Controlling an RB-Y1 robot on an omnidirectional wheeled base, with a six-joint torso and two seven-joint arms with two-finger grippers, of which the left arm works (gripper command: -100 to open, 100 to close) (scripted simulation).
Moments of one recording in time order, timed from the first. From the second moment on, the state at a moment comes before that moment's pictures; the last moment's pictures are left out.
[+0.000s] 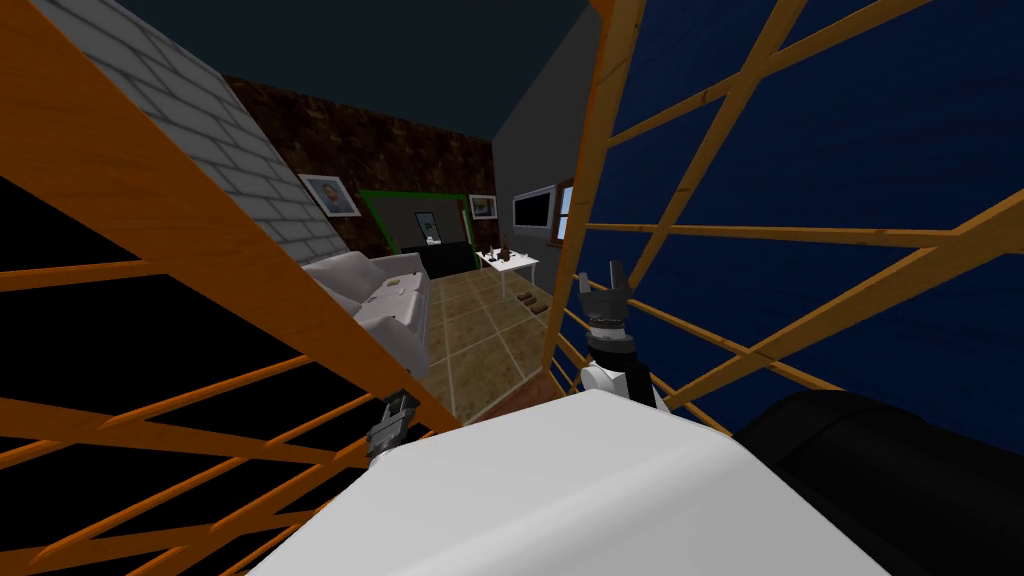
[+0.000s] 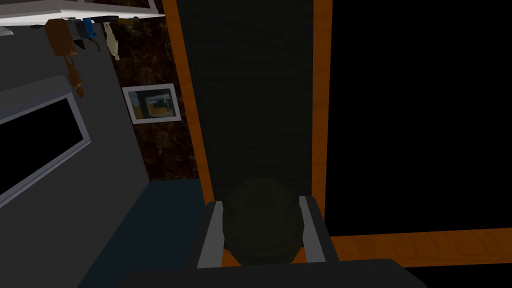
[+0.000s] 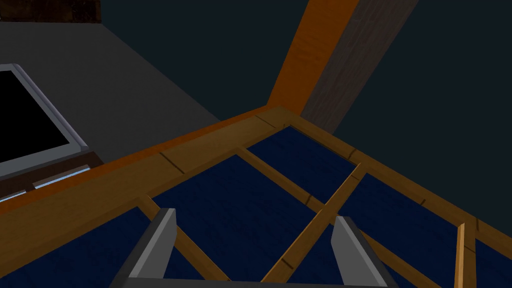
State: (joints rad) arm 0.21 0.05 0.49 -0.91 -0.31 -0.87 -1.22
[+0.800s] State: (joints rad) arm 0.20 0.06 0.48 -0.90 -0.29 -0.87 -1.15
